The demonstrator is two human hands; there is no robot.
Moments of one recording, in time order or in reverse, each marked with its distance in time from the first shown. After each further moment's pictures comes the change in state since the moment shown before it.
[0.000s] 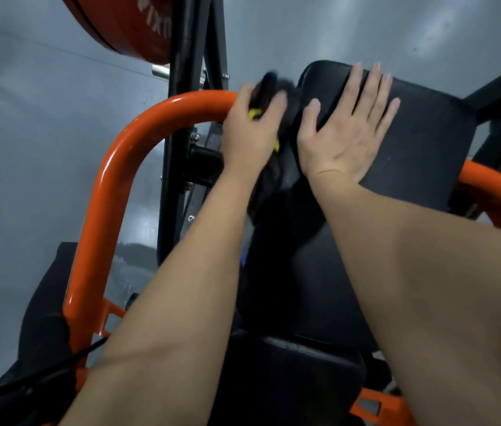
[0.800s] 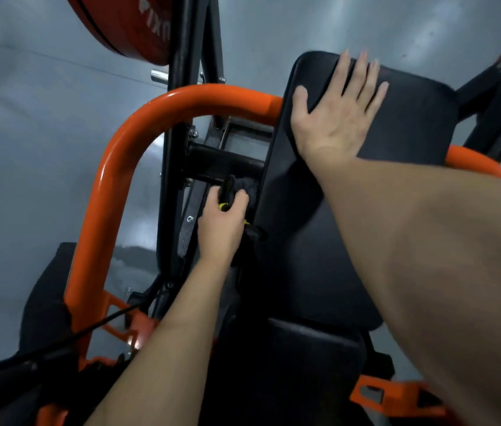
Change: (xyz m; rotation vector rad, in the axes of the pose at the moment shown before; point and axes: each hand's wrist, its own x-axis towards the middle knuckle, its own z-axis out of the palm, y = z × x) left_hand -0.124 -0.070 -0.046 0.125 -0.002 -0.424; right_hand 0.001 -0.002 -0.004 0.028 -0.089 -0.028
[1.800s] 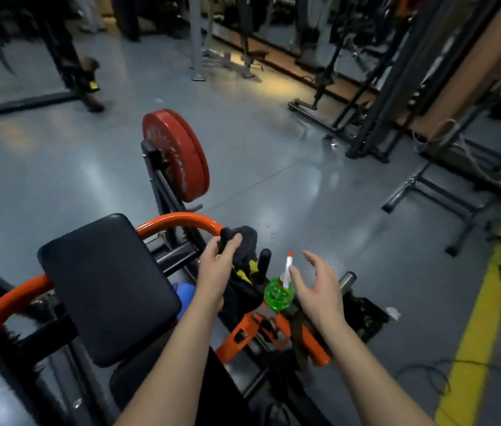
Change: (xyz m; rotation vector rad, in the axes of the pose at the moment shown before) left_hand -0.481 0.119 0.032 -0.145 -1.067 0.302; right_hand -0.455 0.284 -0.435 0.506 0.287 0.858
